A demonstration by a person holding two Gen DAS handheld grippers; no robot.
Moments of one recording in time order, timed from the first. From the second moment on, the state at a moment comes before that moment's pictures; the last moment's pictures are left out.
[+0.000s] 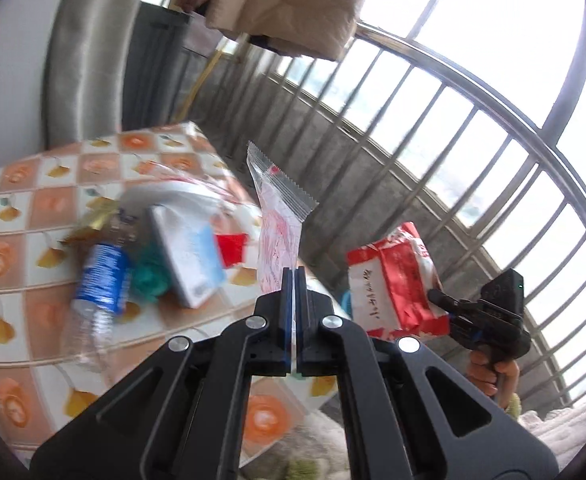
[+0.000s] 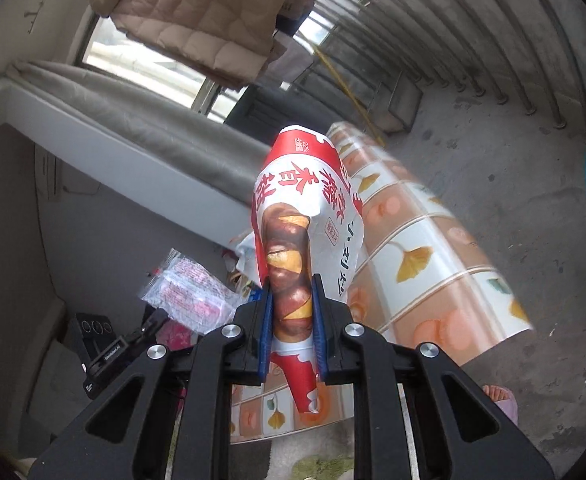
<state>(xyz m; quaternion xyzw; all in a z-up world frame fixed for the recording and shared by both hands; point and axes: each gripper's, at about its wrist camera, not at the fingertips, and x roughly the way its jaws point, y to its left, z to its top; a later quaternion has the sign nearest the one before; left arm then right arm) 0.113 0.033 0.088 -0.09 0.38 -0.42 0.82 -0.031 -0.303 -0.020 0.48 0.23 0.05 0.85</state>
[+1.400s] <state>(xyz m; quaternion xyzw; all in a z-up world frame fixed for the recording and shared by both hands) 0.104 -0.460 -0.136 0.08 0.53 -0.53 0.66 -0.112 -0.608 -0.250 0.54 0.24 -0.34 0.73</state>
